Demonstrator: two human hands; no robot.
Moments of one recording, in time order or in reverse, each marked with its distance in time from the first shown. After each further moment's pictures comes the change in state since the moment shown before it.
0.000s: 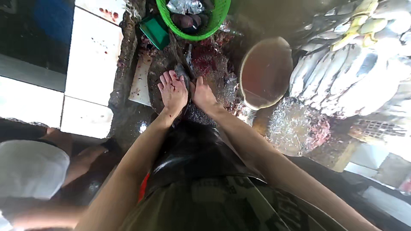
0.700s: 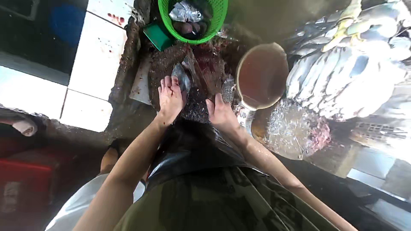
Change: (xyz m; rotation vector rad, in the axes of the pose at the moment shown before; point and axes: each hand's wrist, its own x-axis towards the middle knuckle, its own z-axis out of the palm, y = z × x) left_hand -0.041 -0.011 -0.024 -0.139 0.023 0.141; right_hand -0.124 0.059 -0.035 -0.002 0.126 -0.090
